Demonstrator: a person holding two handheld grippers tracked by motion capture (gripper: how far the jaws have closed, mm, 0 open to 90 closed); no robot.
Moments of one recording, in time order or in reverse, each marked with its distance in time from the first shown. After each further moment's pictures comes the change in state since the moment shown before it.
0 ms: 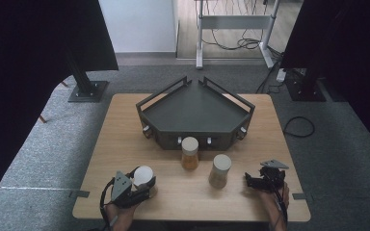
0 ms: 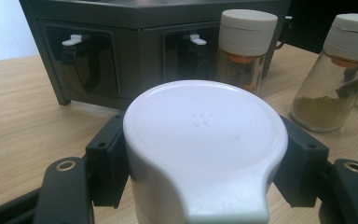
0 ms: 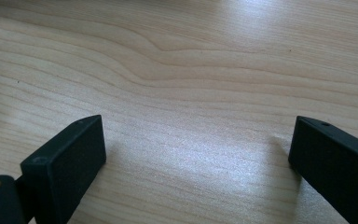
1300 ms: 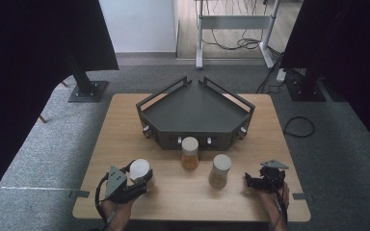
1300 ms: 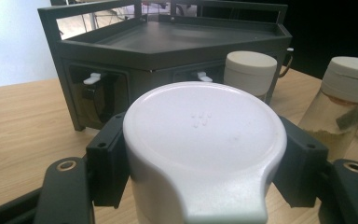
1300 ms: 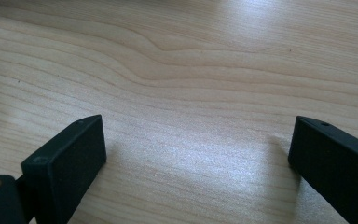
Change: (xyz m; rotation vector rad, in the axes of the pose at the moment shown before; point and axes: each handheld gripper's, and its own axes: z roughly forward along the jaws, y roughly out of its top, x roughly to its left) left arm -0.001 0.022 -0.010 -0.065 0.025 -0.006; right arm 0.000 0.000 0.000 -0.001 0.000 0.000
